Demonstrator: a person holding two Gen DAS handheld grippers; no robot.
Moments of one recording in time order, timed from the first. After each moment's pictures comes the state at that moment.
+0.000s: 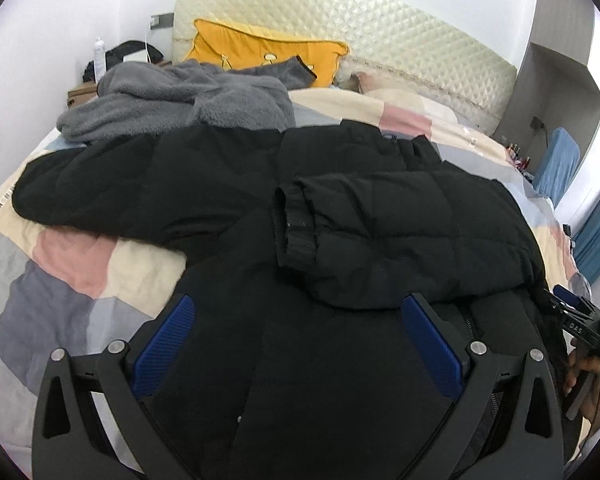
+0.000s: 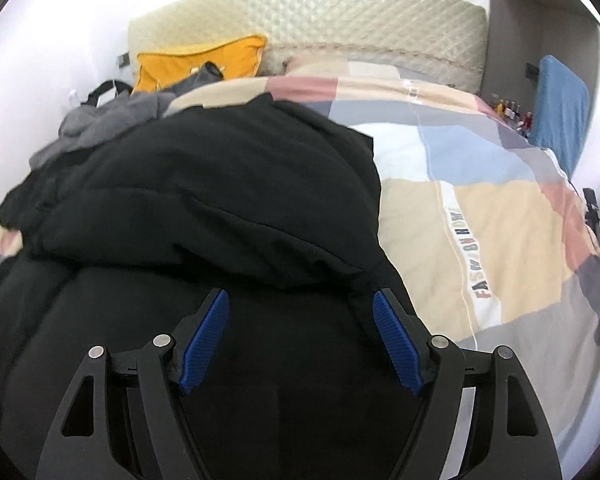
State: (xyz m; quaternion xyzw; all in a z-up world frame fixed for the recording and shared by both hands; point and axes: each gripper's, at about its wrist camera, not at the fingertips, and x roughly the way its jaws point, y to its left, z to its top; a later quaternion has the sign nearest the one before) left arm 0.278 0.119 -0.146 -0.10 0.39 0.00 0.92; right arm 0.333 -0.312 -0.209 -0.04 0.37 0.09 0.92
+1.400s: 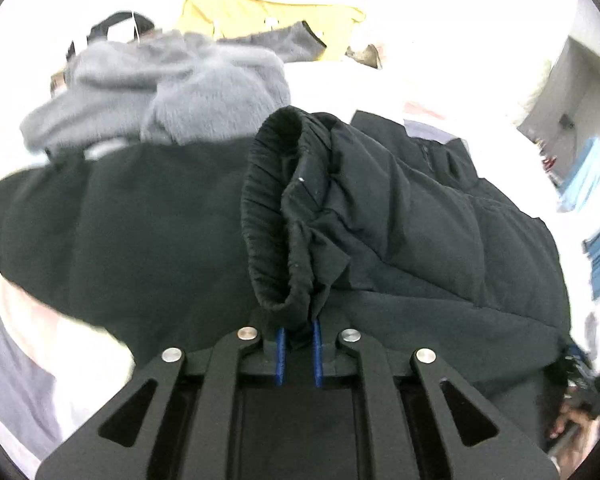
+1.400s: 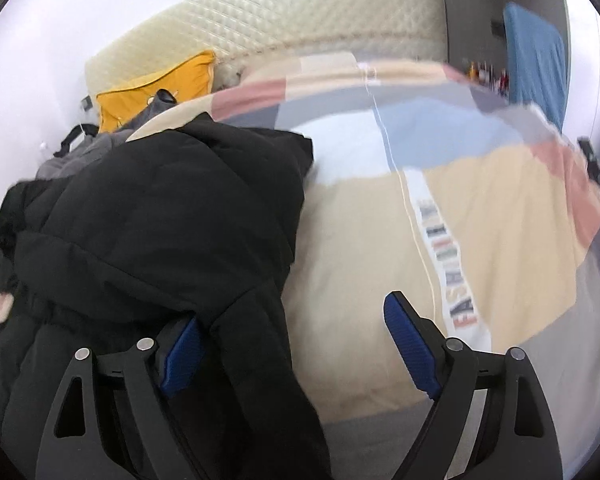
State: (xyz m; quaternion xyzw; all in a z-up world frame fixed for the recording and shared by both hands) left arm 0.428 0.111 -0.141 -0.09 0.45 0.03 0.89; right arm 0.377 -0.359 -0.216 0.03 0.36 0.05 0.93
